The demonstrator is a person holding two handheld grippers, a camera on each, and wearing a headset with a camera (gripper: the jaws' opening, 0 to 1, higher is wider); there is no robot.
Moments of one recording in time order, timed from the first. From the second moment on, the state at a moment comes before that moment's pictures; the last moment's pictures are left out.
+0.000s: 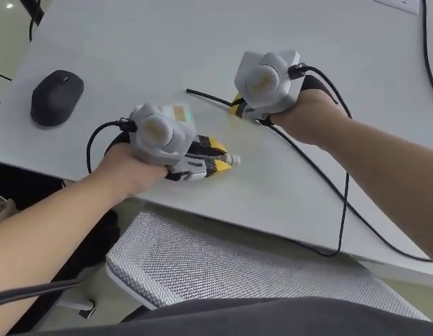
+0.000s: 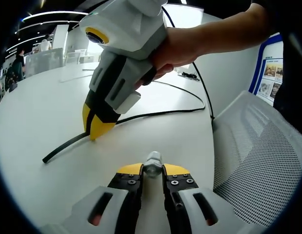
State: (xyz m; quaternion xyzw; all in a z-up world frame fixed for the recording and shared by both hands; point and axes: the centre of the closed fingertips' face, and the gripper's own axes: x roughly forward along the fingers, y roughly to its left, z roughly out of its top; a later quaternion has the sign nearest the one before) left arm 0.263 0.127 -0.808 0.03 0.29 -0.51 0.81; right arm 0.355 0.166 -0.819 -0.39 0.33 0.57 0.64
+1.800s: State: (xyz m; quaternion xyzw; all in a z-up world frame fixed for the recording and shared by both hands) left arm 0.262 0.131 -0.736 0.00 0.27 -0.43 0.86; right arm 0.336 0.059 -0.682 -0.14 0.29 0.50 0.81
